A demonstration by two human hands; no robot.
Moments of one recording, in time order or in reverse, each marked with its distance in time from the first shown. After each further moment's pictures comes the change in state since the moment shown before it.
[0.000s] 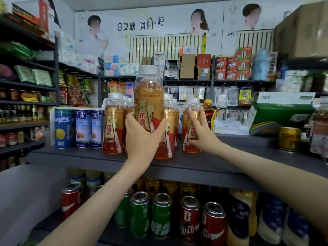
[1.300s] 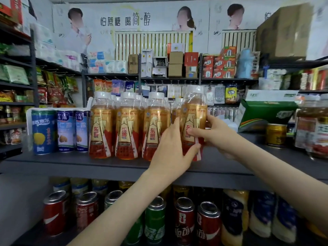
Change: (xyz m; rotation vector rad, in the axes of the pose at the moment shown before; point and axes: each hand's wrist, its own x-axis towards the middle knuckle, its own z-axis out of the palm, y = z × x) left_hand -0.036 0.010 0.043 0.165 -0.548 0.313; right_hand -0.042 -0.049 -0.057 0.764 0.022 0.376
